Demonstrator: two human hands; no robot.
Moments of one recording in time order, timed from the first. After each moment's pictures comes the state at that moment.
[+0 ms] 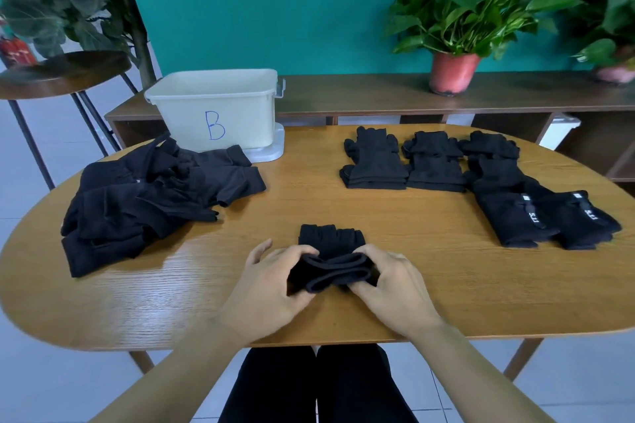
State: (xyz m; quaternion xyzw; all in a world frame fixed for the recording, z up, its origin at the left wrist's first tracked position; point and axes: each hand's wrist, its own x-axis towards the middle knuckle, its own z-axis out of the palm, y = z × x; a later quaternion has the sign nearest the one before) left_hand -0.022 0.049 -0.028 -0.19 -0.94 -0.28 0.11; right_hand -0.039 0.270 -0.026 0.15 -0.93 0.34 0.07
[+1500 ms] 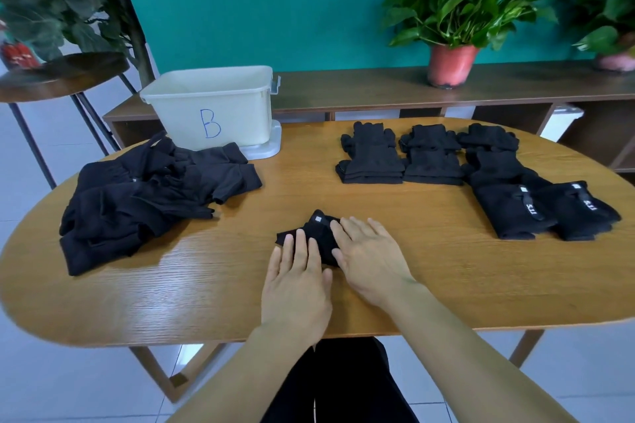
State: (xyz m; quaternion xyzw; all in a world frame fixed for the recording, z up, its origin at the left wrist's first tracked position) left_hand -0.012 0.117 -0.022 -0.01 -1.00 -0.06 0.00; right_hand -0.073 0.249 -0.020 0.24 -0.97 -0.02 0.06
